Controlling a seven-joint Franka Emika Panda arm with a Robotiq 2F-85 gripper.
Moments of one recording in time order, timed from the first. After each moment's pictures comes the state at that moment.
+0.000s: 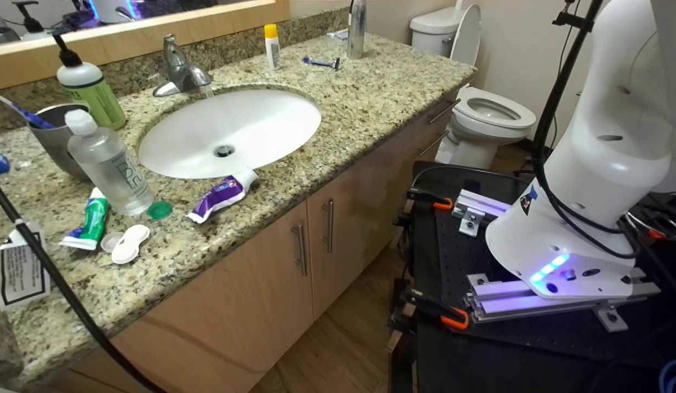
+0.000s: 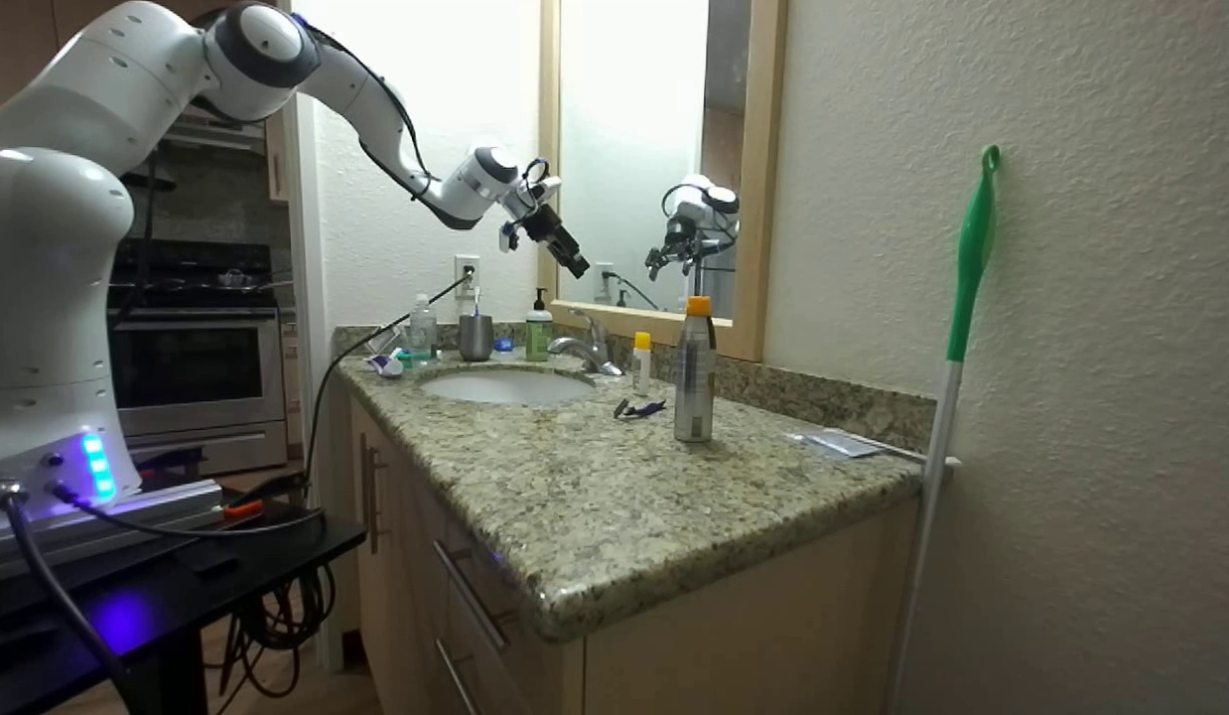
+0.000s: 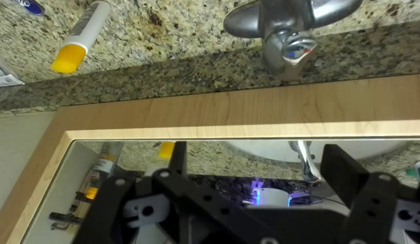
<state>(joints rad) 0.03 0.59 -0.37 -1.45 -0.56 2.42 0.97</state>
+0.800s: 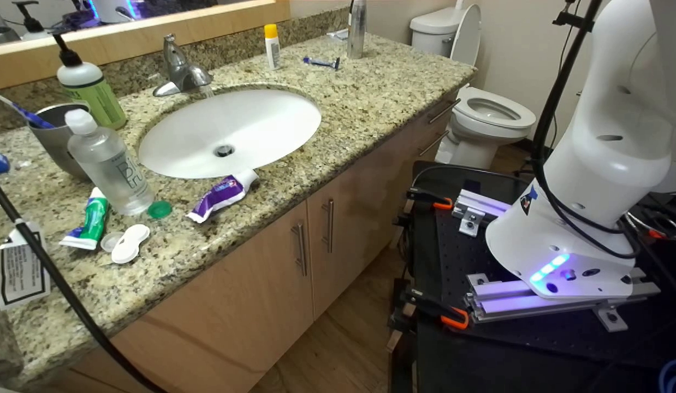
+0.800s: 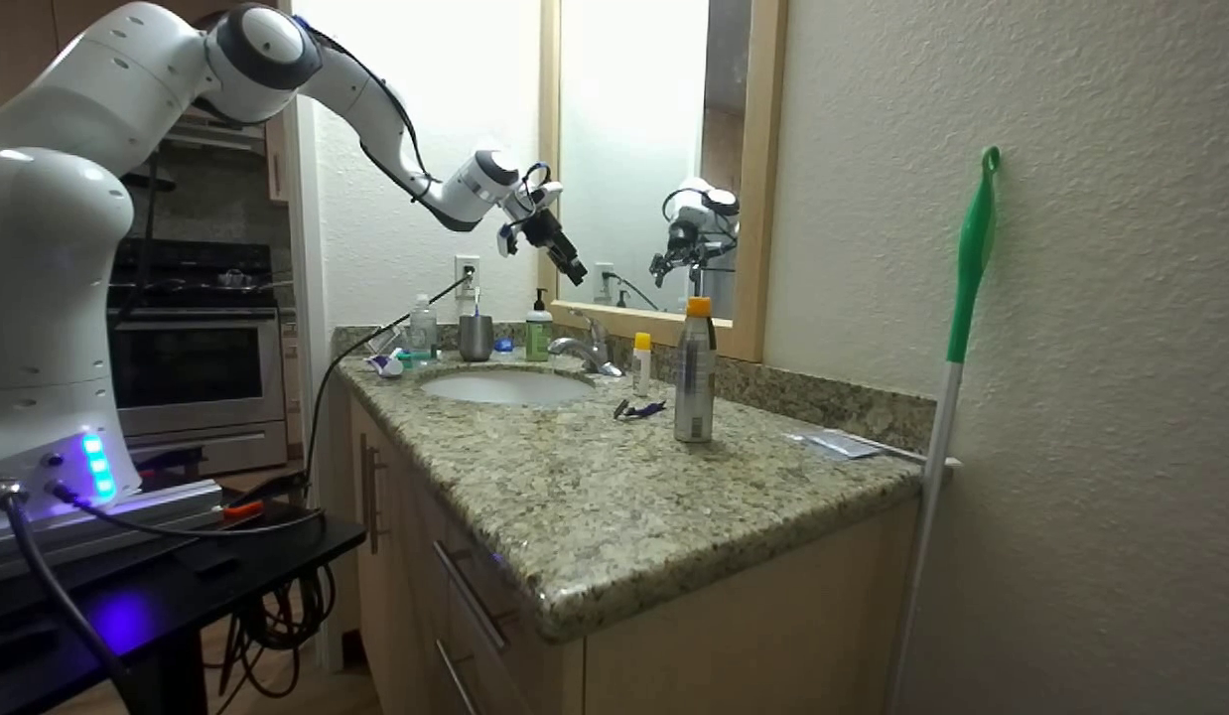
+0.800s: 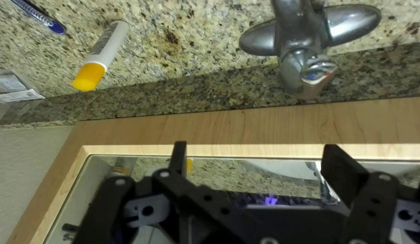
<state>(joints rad) 0.03 0.60 -0.37 -1.45 -0.54 2.35 0.96</state>
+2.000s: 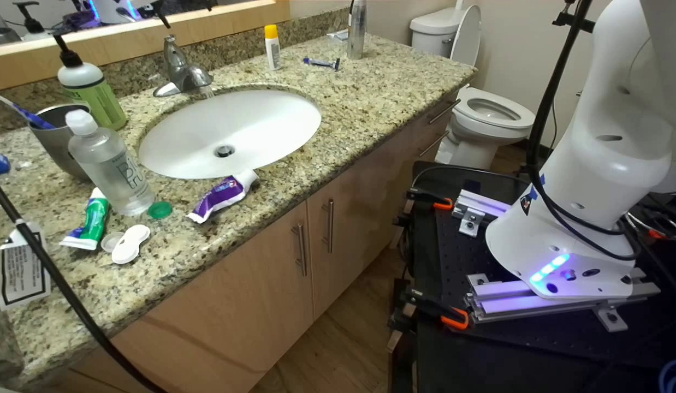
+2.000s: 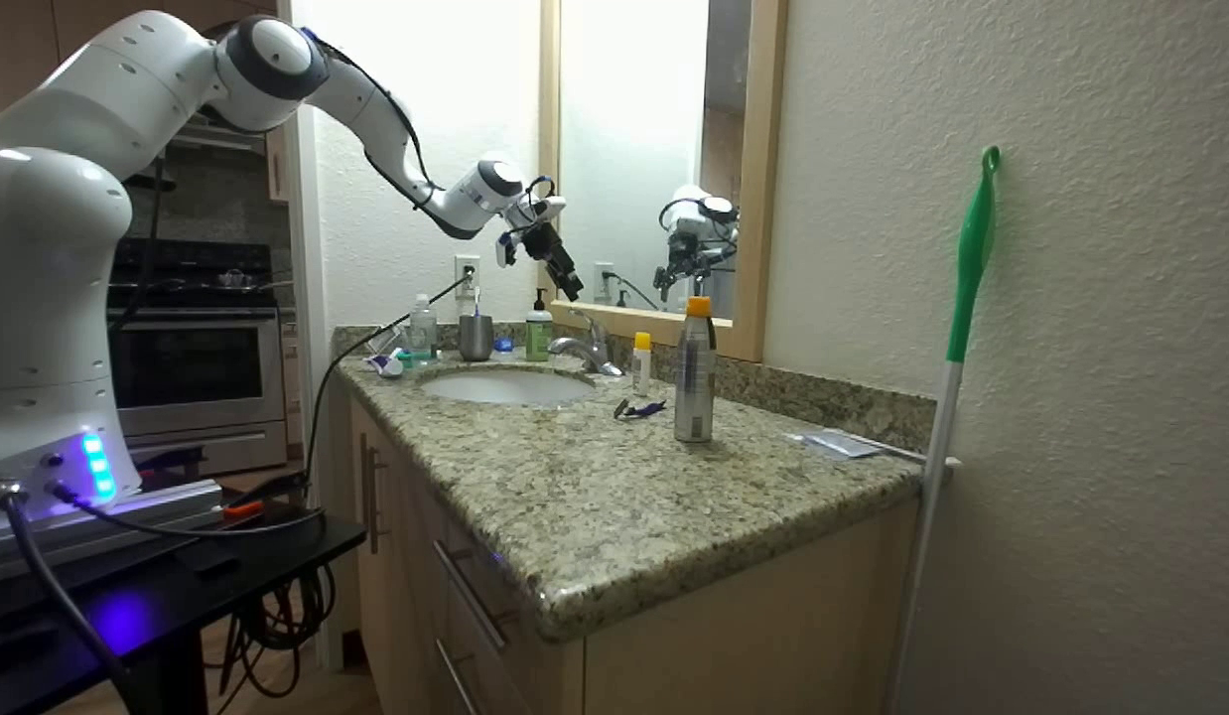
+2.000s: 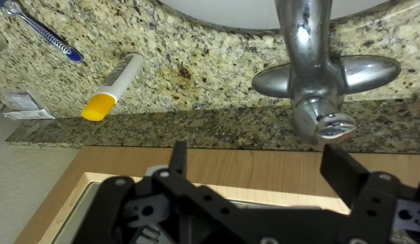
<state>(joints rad) 0.01 0.64 -0.35 -1.42 -0.49 2.27 0.89</state>
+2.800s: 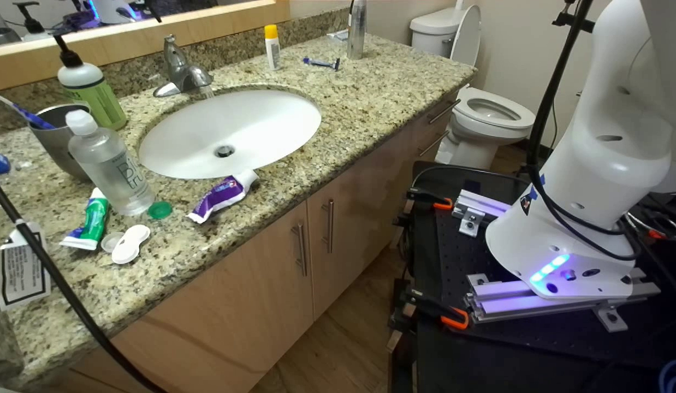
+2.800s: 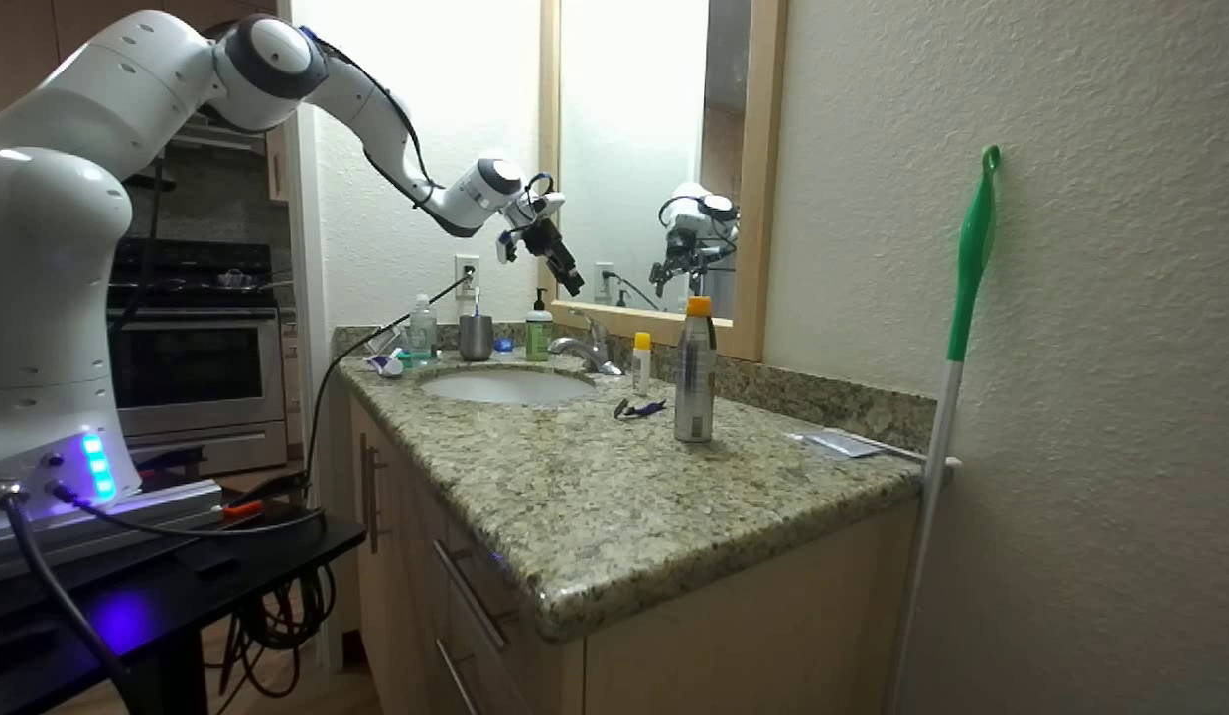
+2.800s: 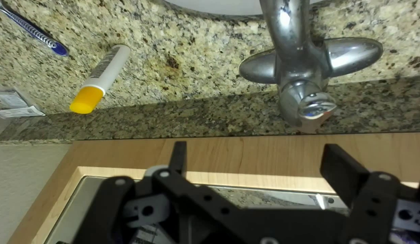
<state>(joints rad) 0.02 0.64 -0.35 -1.42 -0.49 2.31 0.92</state>
